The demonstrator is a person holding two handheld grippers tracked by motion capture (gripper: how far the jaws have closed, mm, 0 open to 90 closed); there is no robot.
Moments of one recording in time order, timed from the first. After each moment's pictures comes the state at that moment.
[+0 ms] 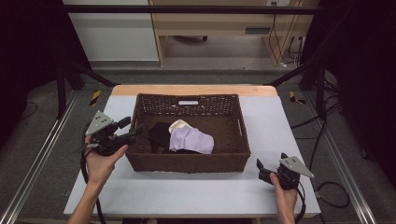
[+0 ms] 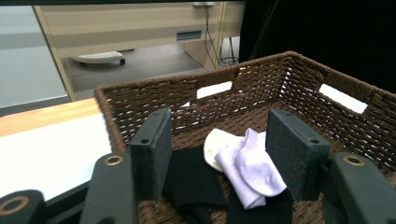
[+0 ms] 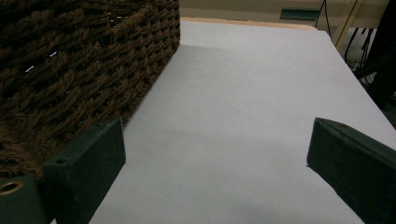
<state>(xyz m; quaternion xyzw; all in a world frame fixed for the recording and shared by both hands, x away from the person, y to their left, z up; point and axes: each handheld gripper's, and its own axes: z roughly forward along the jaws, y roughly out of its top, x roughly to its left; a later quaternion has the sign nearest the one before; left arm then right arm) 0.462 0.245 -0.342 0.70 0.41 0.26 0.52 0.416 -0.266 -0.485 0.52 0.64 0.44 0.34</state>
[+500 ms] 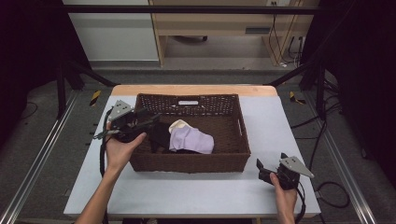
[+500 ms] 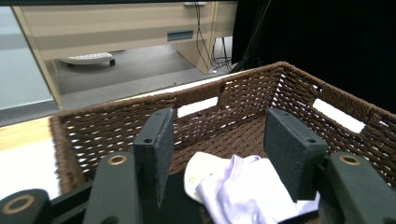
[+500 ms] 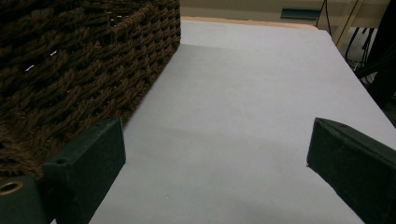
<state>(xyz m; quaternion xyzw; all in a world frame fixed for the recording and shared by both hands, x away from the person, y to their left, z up) 0.496 0.203 -0.337 0.71 0.41 0.25 0.52 0.416 -0.265 -0.485 0.52 0.64 0.44 0.34</state>
